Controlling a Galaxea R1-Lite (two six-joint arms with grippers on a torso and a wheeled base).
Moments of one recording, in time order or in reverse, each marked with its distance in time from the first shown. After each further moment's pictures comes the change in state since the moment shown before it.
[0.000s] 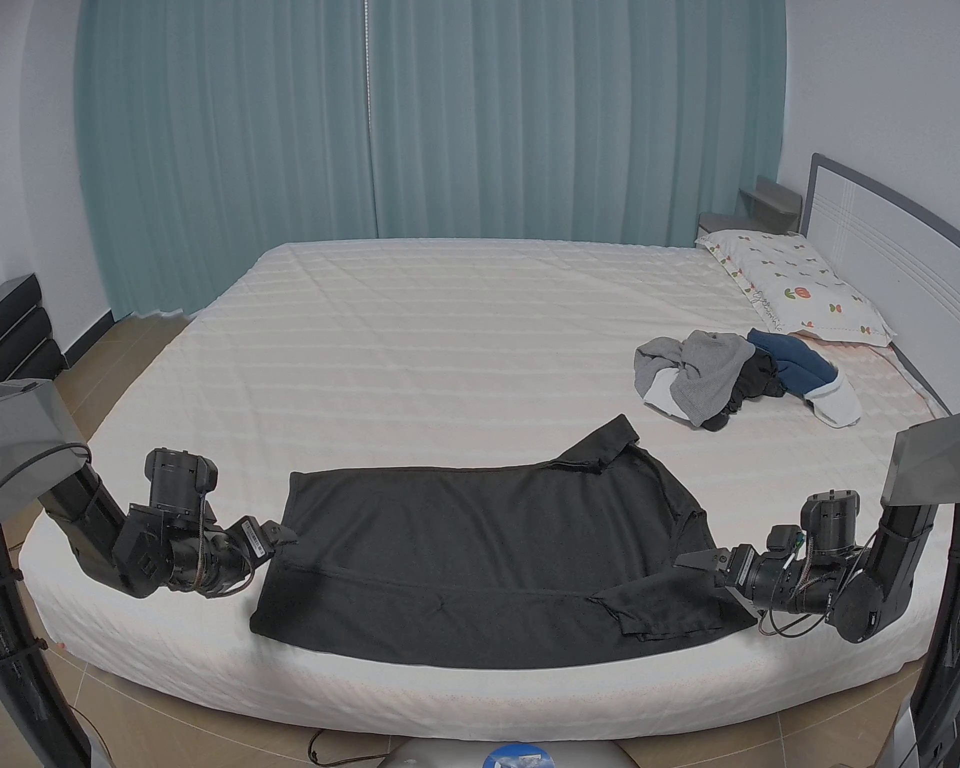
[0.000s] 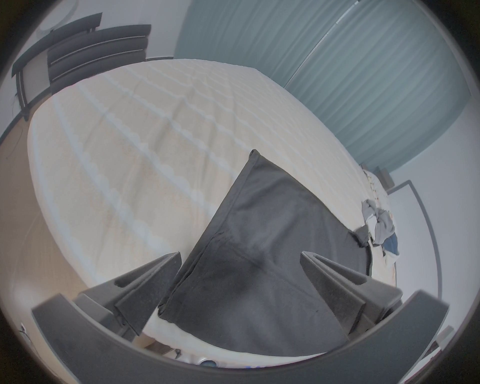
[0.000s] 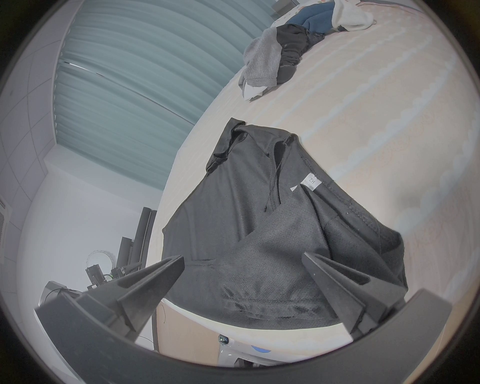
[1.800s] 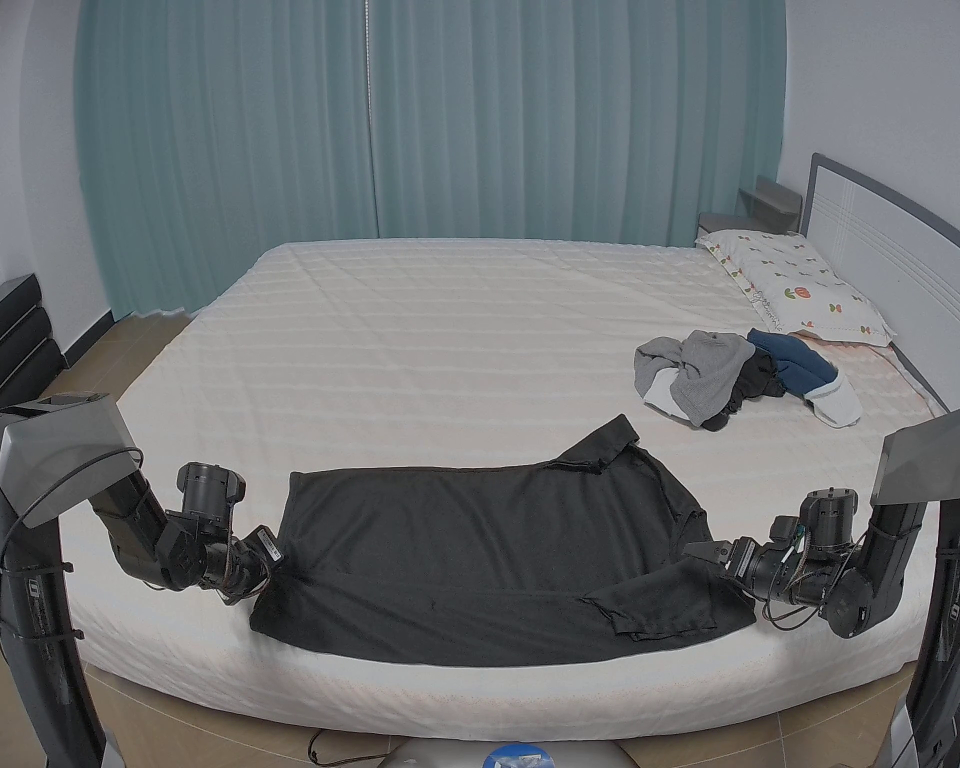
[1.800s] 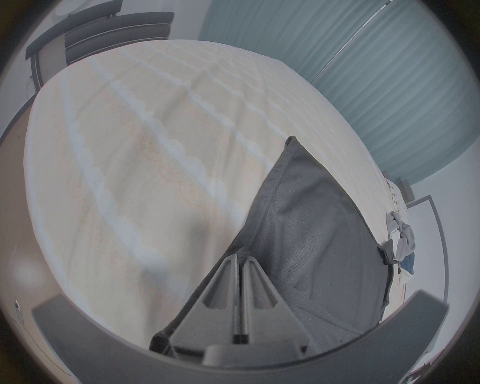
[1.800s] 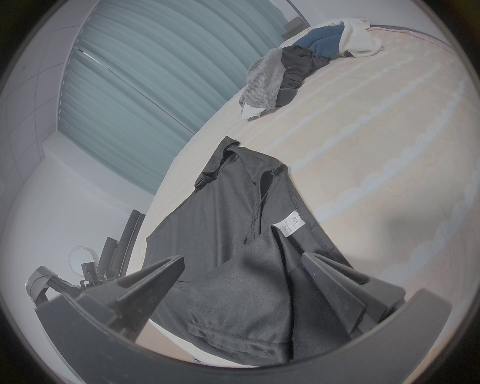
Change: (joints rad) left arm 0.016 0.213 -0.146 0.010 0.049 -0.094; right arm -0.042 0.079 -0.053 -0.073 -0.071 -0.103
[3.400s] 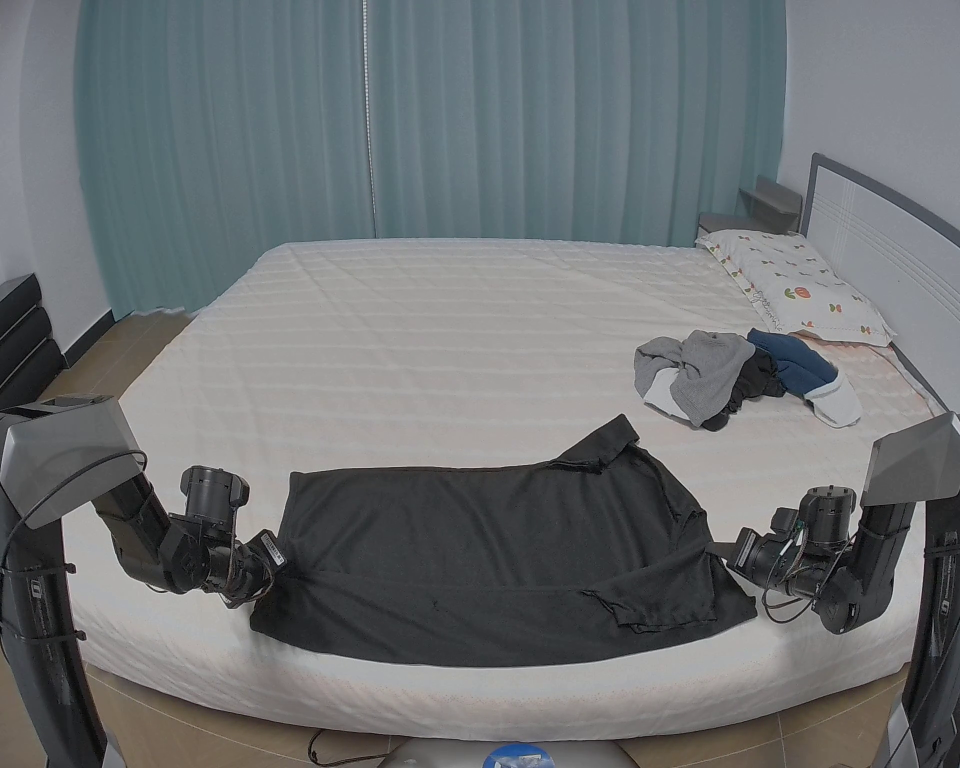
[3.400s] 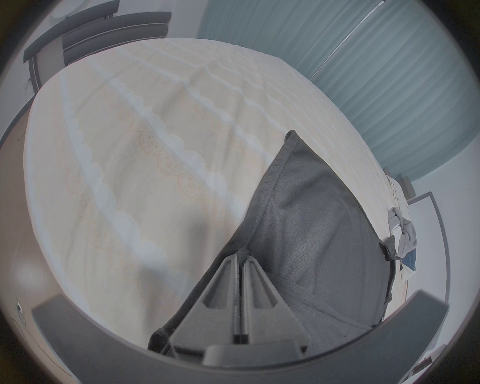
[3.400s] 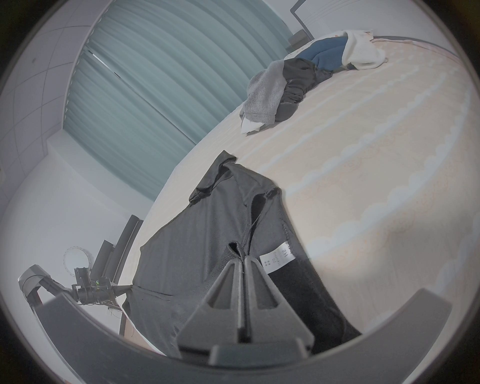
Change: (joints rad) left arm -0.007 0.006 0.007 0.000 0.001 0.006; right arm -0.044 0.087 -0.067 -0.086 -0.007 -0.033
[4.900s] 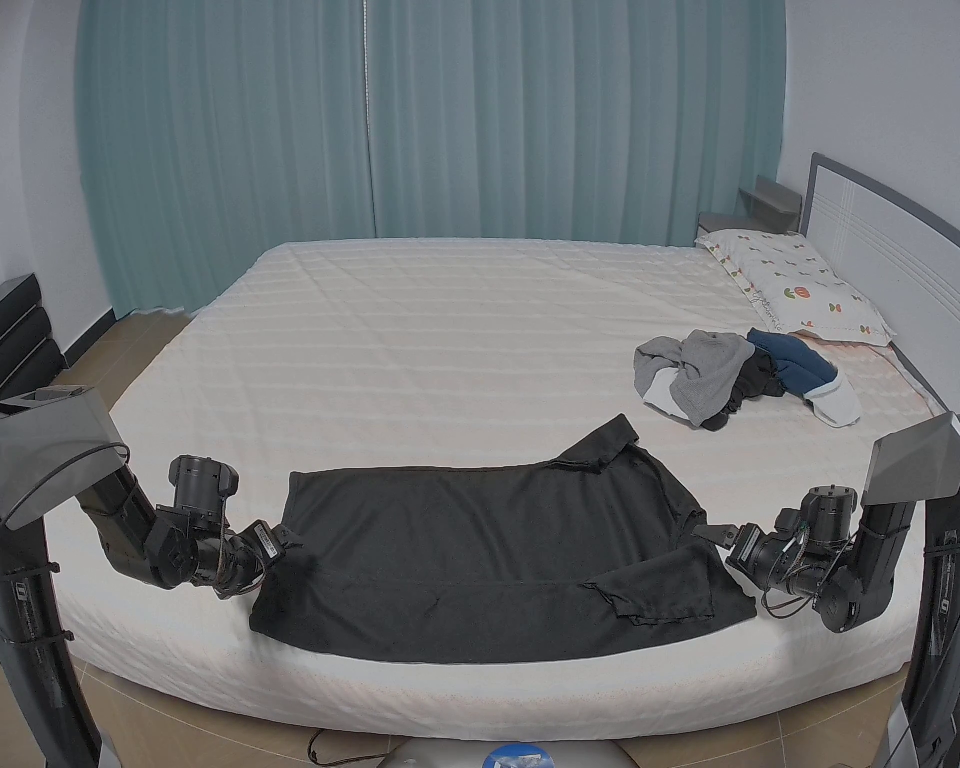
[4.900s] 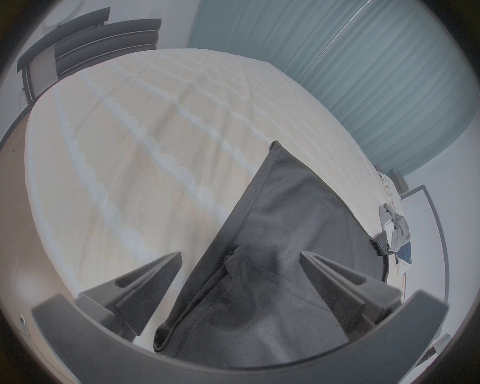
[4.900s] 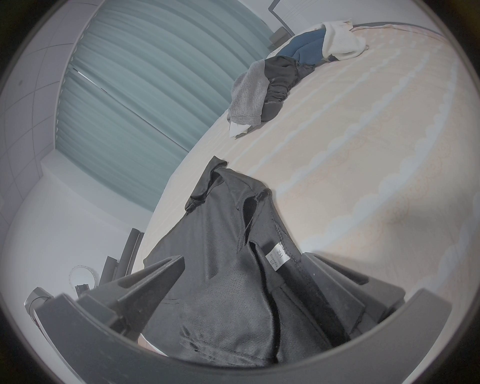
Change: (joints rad) left arm 0.008 -0.063 0.022 0.002 -0.015 0.052; right arm -0.009 0.006 -0.006 -0.001 -0.011 0.101
